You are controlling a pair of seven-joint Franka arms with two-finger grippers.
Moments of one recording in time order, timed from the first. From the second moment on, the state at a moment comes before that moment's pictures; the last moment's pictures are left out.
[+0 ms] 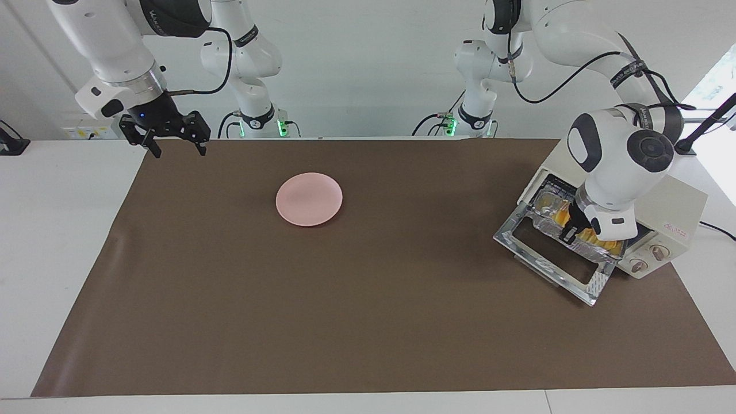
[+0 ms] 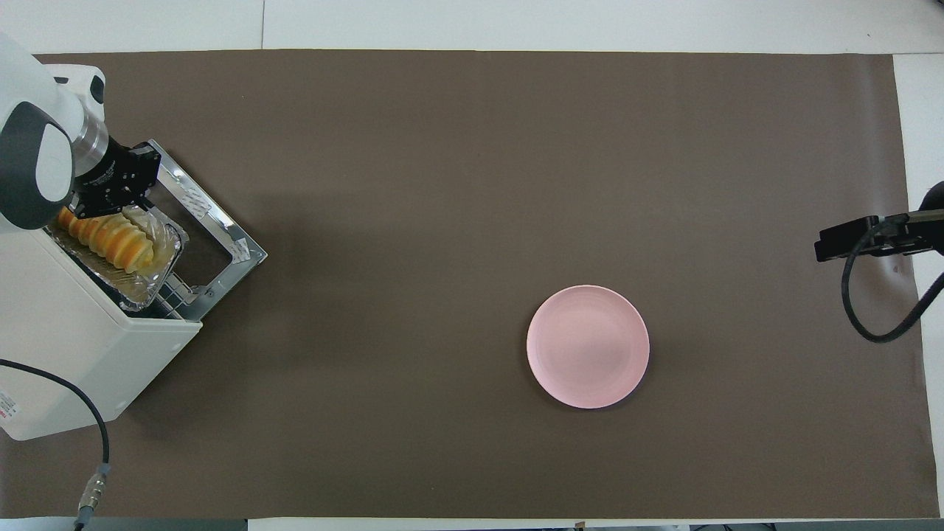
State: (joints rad) left arm -0.43 0.36 0.47 -1.59 -0.03 1.80 -0.72; right arm -0.07 -0.08 0.04 -1.69 0.00 1.57 -0.07
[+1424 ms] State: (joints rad) left arm -0.44 0.30 0.50 -1.73 0.05 1.88 -0.58; right arm -0.07 -0.08 0.04 -1.69 0.00 1.57 -0.07
